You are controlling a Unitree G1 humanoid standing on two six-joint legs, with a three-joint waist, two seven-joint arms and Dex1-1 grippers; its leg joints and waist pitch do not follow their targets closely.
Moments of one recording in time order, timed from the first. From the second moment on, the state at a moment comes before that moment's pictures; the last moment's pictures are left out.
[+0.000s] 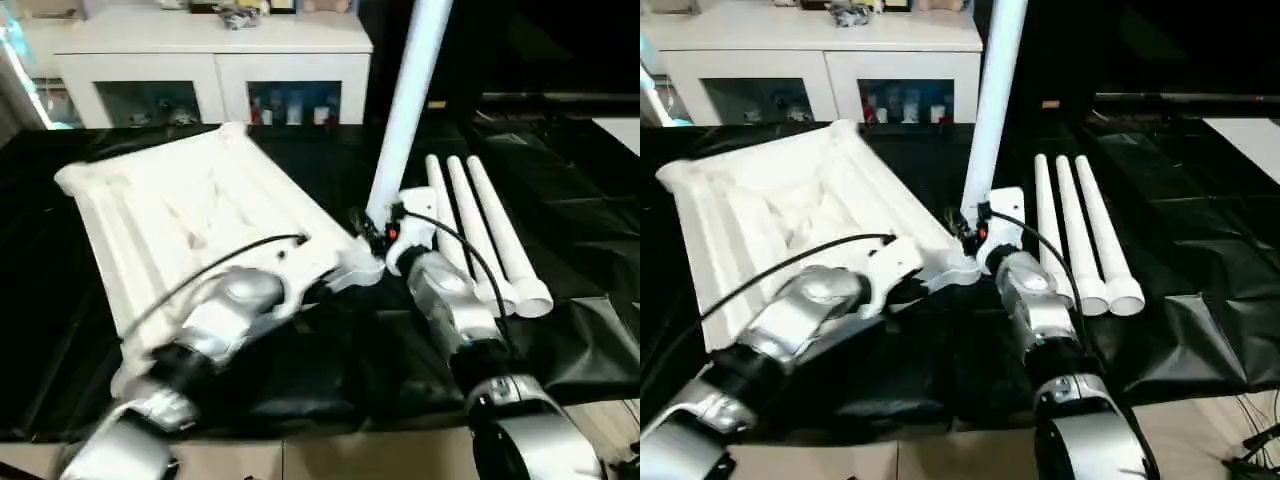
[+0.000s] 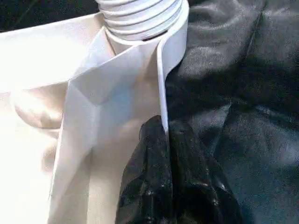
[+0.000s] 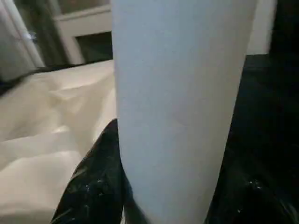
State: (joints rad) left arm -0.56 0.32 -0.39 0.44 0.10 0.31 -0.78; right arm -0.62 -0.05 -0.03 0.77 0.22 -0.05 0.46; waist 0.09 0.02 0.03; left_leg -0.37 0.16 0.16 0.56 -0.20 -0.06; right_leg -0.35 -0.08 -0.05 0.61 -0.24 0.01
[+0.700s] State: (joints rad) left arm -0.51 0.42 -0.37 0.37 0.04 0.23 -0.89; right arm -0.58 -0.17 -0.05 0.76 0.36 0.00 0.89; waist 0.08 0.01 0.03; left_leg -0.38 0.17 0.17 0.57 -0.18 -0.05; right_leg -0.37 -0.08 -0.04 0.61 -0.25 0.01
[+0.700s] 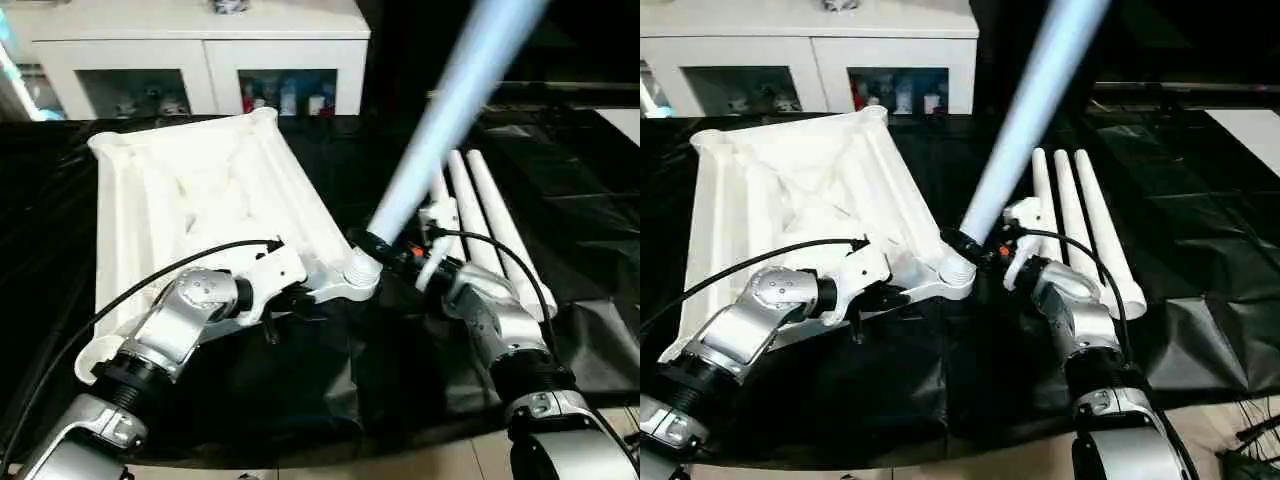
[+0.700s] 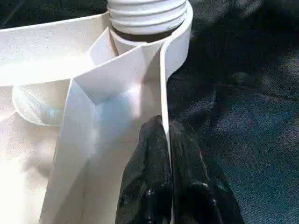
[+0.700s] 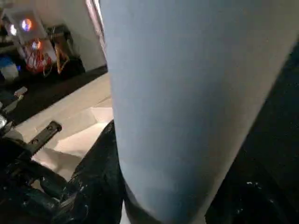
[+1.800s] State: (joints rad) left arm -0.51 0.43 -0.38 0.37 0.04 0.24 -0.94; right arm -0.75 -0.29 0.17 0.80 0.18 0.08 1.09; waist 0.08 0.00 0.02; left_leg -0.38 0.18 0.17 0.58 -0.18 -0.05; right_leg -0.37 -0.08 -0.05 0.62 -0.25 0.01
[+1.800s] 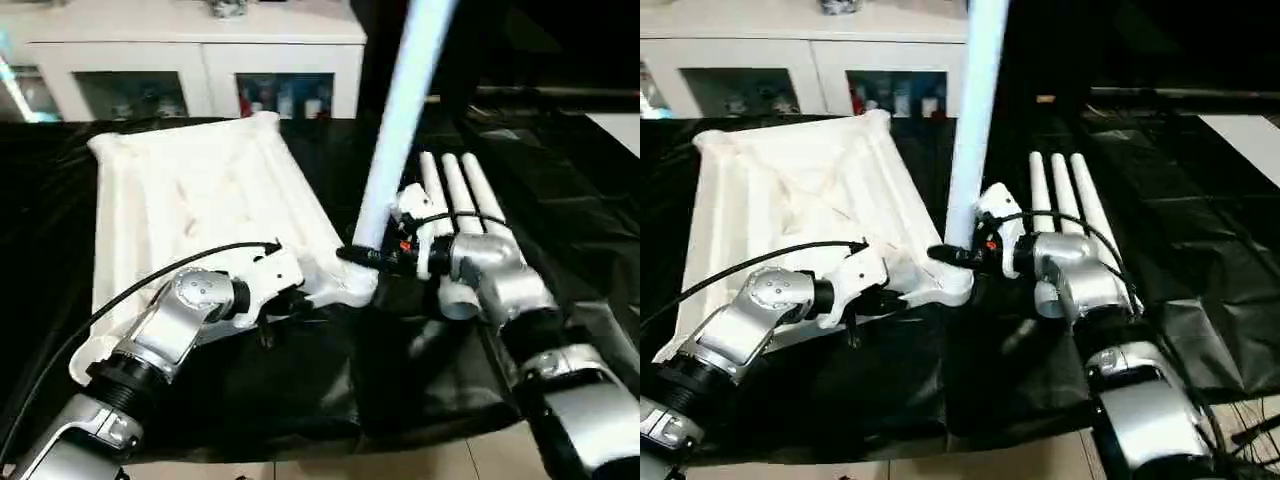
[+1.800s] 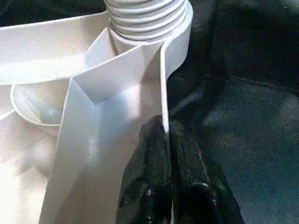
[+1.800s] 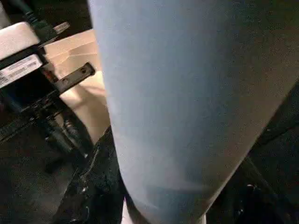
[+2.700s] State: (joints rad) left arm -0.50 0.47 -0.39 0.36 0.06 0.27 -0.95; right arm -0.78 -0.22 0.18 0.92 0.16 0.03 1.01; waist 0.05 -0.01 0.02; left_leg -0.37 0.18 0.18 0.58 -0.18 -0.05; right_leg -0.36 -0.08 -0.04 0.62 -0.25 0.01
